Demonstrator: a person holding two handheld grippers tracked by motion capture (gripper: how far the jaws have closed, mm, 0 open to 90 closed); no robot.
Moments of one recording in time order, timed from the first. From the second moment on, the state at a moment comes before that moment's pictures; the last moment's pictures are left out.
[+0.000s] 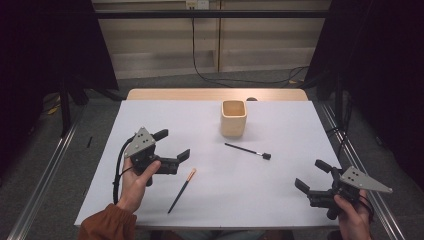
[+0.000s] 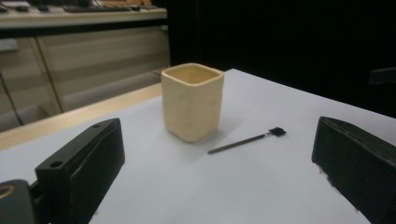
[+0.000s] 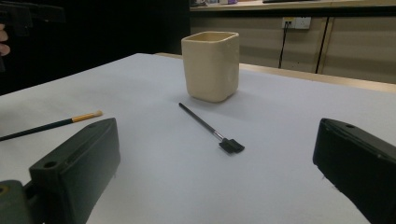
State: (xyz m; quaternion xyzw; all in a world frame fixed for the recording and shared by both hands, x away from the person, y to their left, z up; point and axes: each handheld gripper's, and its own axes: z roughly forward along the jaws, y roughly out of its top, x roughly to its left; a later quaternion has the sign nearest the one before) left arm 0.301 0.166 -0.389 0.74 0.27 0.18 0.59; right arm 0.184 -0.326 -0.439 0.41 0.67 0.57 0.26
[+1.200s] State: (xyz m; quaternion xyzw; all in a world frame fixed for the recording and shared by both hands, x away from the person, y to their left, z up) left arm 0.320 0.153 -0.398 0.85 0.33 0.09 0.39; right arm 0.185 -0.326 -0.440 0.41 0.67 0.56 0.26
